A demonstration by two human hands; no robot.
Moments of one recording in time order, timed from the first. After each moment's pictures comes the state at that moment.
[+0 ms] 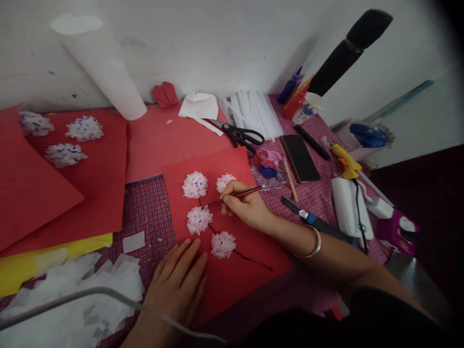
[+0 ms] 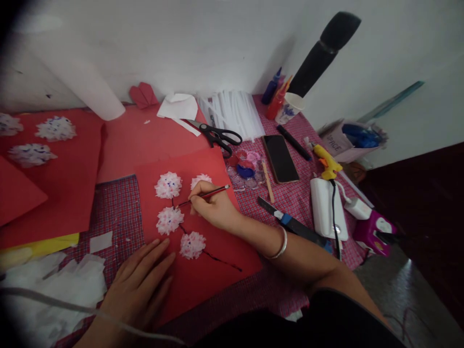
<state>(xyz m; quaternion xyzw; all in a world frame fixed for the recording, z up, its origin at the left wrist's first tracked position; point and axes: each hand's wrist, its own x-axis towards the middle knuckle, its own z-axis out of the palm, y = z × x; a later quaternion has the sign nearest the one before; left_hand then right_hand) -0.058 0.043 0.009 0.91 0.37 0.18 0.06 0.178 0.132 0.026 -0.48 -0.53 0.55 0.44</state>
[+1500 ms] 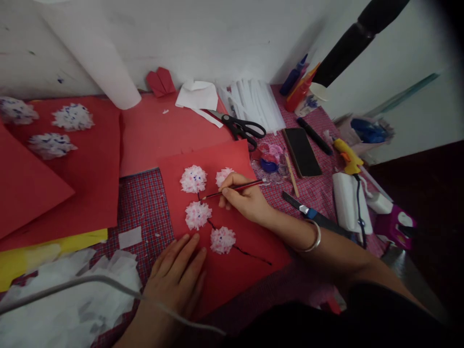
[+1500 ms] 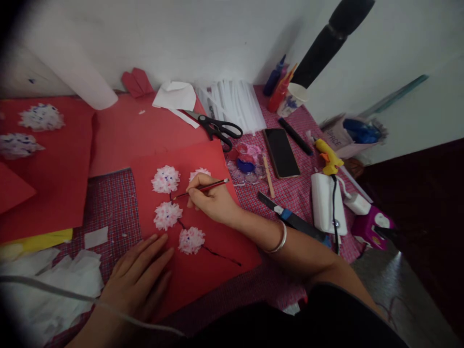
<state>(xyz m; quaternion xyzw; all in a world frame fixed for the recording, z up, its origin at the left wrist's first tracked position) -0.054 0.045 0.010 0.90 0.36 0.22 0.06 0.178 0.135 0.026 -0.46 -0.53 0.56 0.44</state>
